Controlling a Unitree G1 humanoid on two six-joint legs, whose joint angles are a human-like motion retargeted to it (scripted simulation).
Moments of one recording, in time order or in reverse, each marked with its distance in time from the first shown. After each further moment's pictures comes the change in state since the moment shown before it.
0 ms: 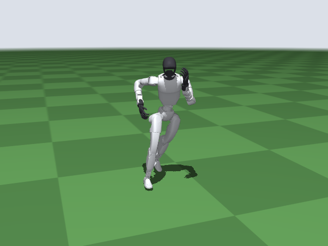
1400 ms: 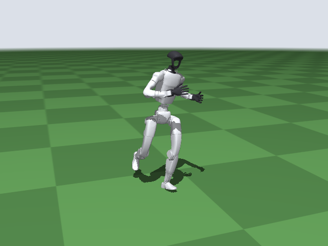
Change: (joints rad) left arm 1.331 0.176 0.155 0.016 -0.126 0.205 -0.371; right arm -0.735 0.216 0.396 -0.141 -0.055 0.019 -0.020; waist 0.843 -0.348 -0.096; left_leg -0.362 -0.045 0.267 0.349 -0.417 0.217; right_leg 0.623 0.009 0.139 0.627 0.036 -0.075
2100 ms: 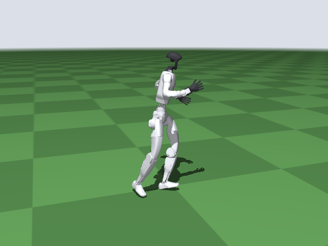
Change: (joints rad) left arm 0.236 0.232 -0.014 0.053 -0.136 0.013 0.034; right arm -0.133 -0.122 -0.152 0.057 -0.013 -0.011 -0.136; waist -0.010 0.032 -0.046; left_leg -0.195 -0.086 -0.044 0.106 -0.050 0.145; right_leg -0.275 -0.116 -0.170 -0.453 0.136 0.077
